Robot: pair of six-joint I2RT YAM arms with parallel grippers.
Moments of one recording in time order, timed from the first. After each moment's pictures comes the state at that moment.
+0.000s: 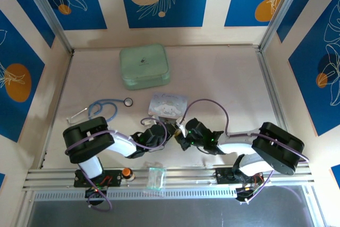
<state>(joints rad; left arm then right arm) -1.10 1.69 0.44 0.74 -0.22 -1.60 0.92 1.37 0.33 0.28 -0.09 0.22</state>
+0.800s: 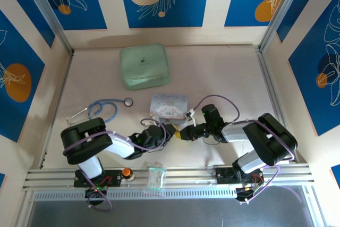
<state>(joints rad) -1.10 1.66 0.40 0.81 -0.18 -1.62 0.52 1.49 0.33 0.40 -0.88 0.48</state>
